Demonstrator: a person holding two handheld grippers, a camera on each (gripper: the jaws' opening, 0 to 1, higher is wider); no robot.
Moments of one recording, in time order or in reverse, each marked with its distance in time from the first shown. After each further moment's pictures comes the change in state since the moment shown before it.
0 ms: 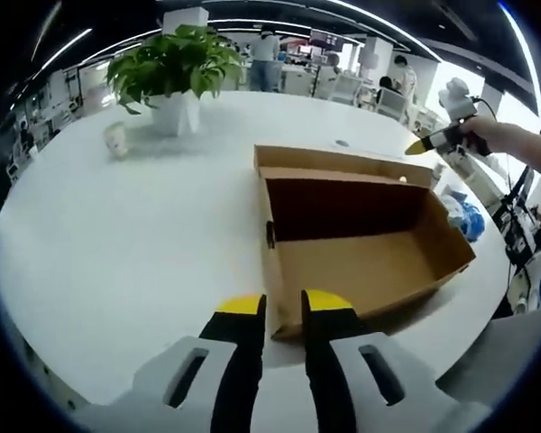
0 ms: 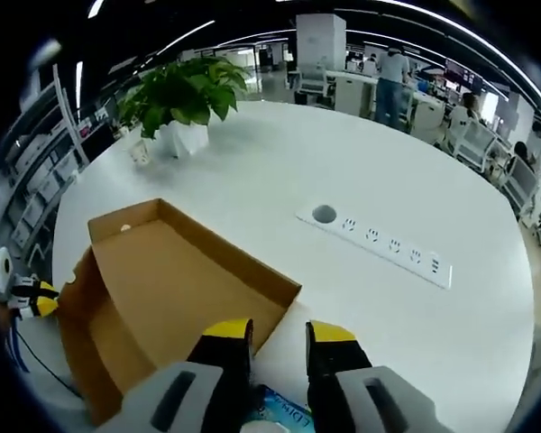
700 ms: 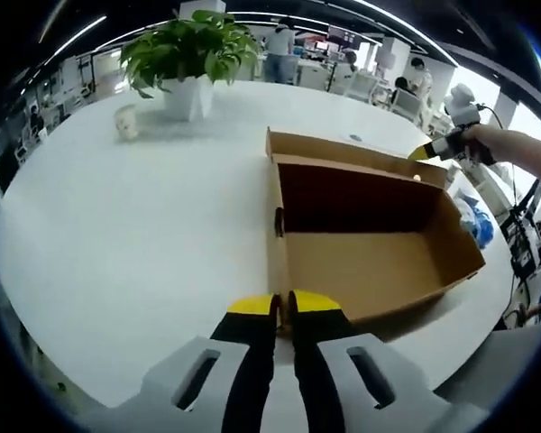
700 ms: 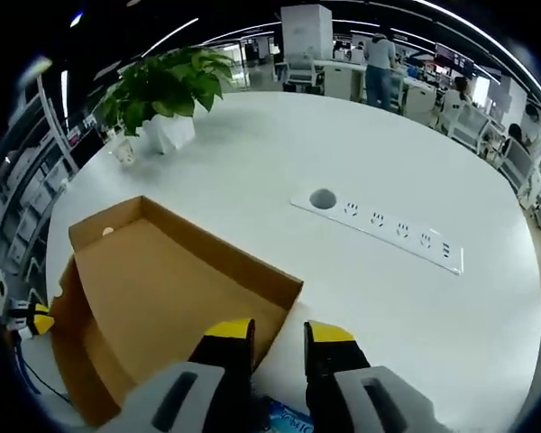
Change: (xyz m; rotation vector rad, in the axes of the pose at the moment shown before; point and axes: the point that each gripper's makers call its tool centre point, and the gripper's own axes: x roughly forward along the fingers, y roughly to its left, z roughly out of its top) left arm 0.009 0.003 -0.012 -0.076 0.021 0.035; right arm 0.033 -0.003 -0.009 0.071 0.036 -0.024
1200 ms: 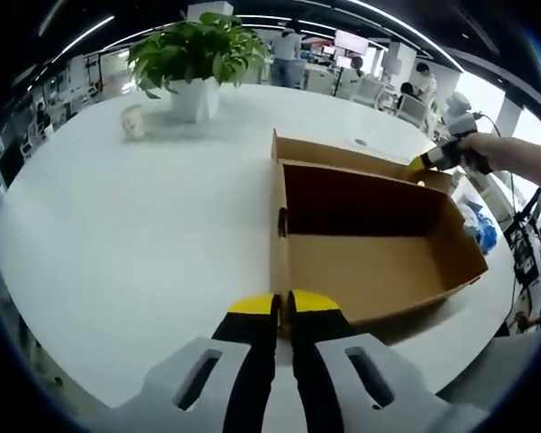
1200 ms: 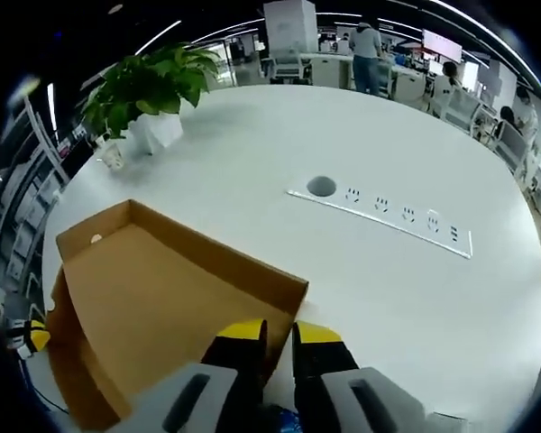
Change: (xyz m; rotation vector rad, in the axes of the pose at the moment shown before) left arm -0.001 0.001 -0.001 -0.010 -0.017 0.017; right arm 0.016 -0.002 -0.006 0.046 0.028 -0.034
